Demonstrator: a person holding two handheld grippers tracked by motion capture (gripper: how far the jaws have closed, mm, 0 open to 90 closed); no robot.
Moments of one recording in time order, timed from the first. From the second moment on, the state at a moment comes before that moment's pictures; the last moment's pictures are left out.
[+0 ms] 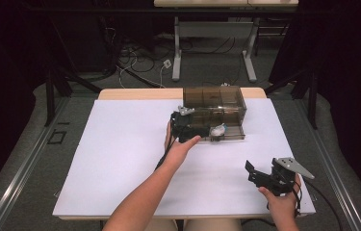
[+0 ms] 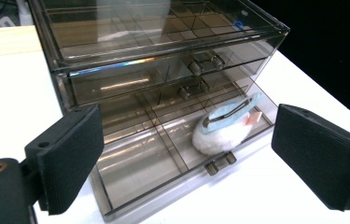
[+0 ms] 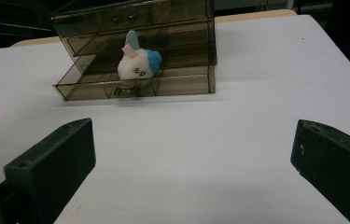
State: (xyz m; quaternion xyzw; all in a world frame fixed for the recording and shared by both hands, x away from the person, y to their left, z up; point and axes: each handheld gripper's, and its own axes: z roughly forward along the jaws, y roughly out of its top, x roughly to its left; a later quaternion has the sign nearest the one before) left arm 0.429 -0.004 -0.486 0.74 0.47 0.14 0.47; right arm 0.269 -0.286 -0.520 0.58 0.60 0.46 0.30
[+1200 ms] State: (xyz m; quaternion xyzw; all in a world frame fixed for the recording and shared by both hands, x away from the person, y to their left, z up) left arm 0.376 0.054 -0.481 0.73 0.46 0.11 0.49; right arm 0.270 -0.284 -0.520 0.59 0.60 0.46 0.29
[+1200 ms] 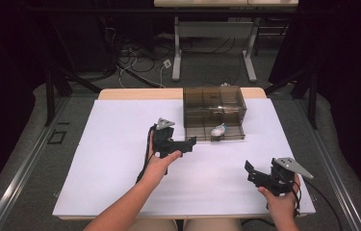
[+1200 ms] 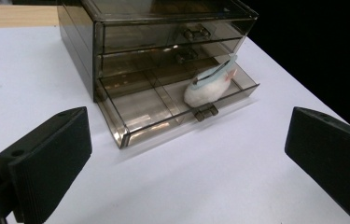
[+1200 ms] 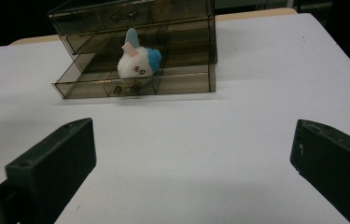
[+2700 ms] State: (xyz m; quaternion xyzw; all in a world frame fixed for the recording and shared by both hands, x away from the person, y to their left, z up) left arm 0.345 0.086 -0.467 0.74 0.45 0.13 0.49; right arm 0.269 -0.286 -0.522 0.59 0.60 0.46 0.29
